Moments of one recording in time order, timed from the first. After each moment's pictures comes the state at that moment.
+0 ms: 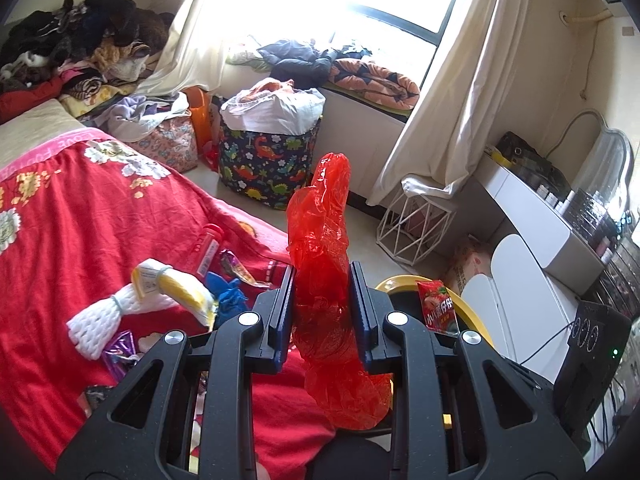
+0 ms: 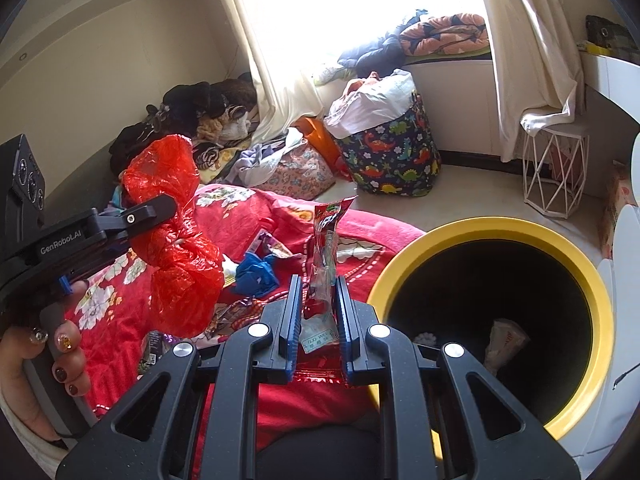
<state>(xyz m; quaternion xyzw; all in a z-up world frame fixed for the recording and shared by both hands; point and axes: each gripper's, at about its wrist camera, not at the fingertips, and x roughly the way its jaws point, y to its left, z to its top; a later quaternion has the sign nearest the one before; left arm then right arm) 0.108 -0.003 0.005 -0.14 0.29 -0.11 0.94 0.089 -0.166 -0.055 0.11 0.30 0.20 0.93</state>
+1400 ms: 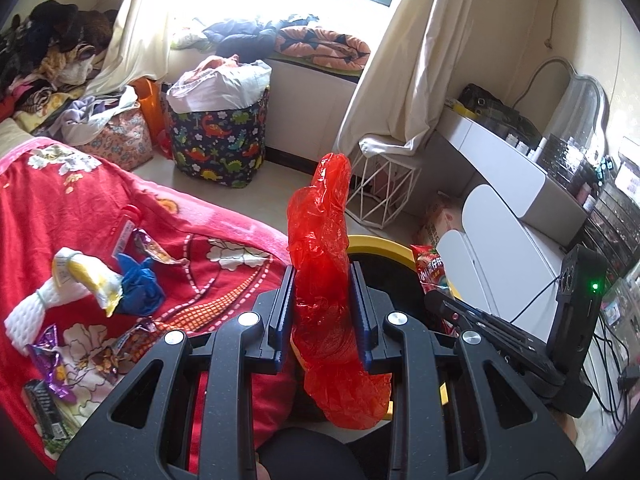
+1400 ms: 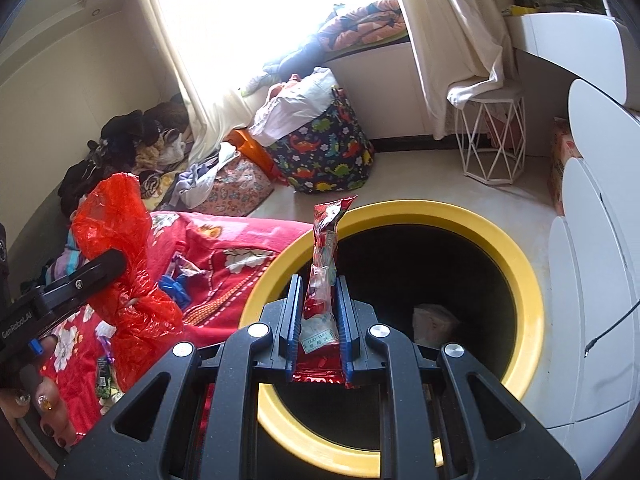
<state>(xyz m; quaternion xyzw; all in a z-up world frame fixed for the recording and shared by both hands) 0.124 -0.084 -0.019 -0.09 0.33 -0.18 0.92 0.096 -0.247 -0.082 0.17 0.32 0.09 0.93</state>
